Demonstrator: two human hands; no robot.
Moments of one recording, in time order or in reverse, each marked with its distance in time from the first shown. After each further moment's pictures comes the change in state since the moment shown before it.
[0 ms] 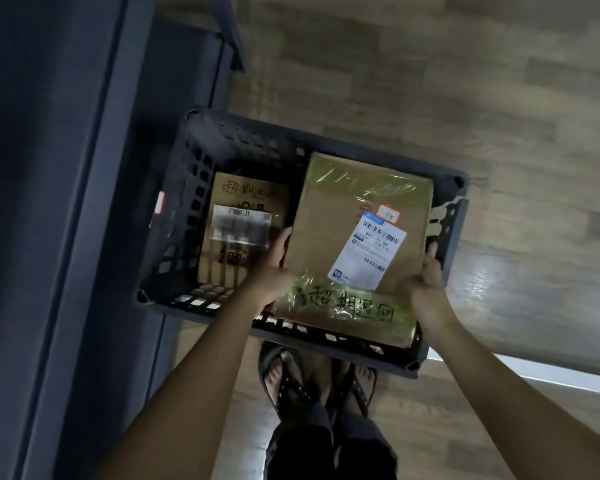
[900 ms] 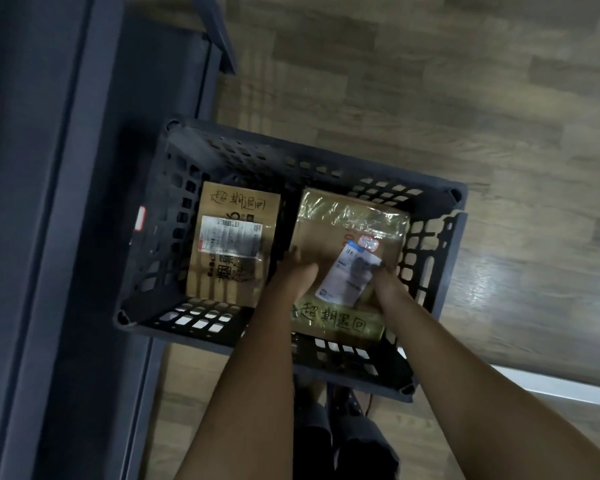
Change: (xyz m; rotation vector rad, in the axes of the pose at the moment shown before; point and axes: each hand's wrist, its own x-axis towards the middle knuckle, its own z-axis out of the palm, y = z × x) left_hand 0.065 0.014 0.046 0.275 0.068 -0.292; right_hand 0.061 -0.005 0.049 -0.068 -0.030 0.434
